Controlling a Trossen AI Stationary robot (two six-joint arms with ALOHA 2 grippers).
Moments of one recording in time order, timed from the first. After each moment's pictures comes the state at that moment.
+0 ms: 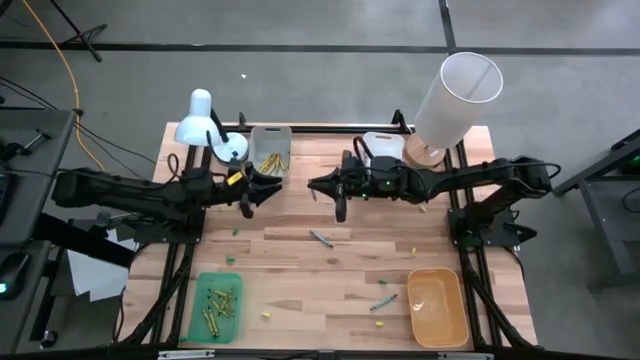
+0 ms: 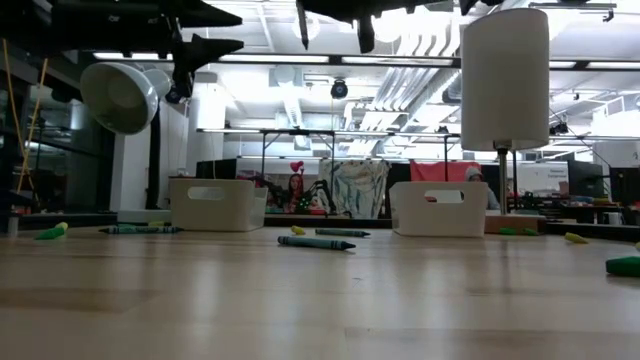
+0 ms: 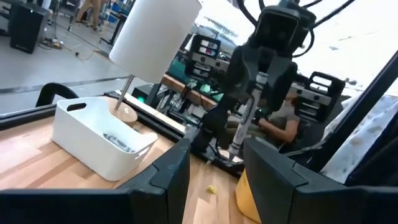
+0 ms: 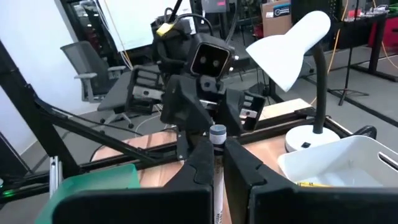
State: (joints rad) left arm 0.06 0.87 0.32 0.64 -0.12 -0.50; right arm -0.01 1.50 1.06 0.37 0.06 0.20
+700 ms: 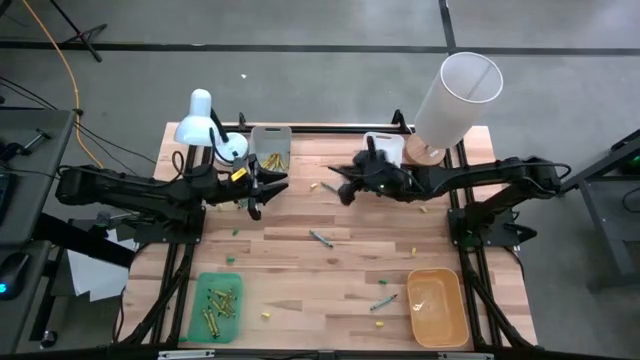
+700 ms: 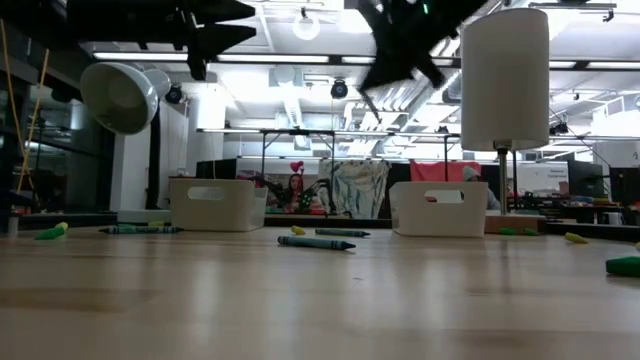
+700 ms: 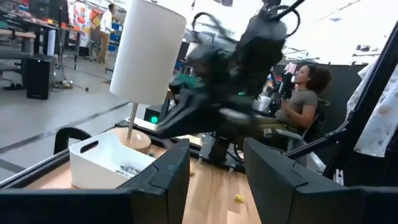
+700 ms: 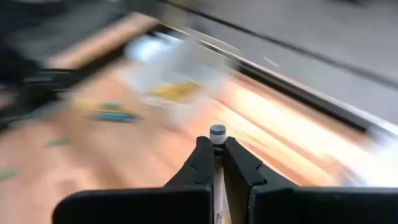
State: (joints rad) left arm 0.06 0.95 0.39 0.68 -0.12 -0.25; right arm -0.04 1.43 1.06 -0.22 0.53 0.51
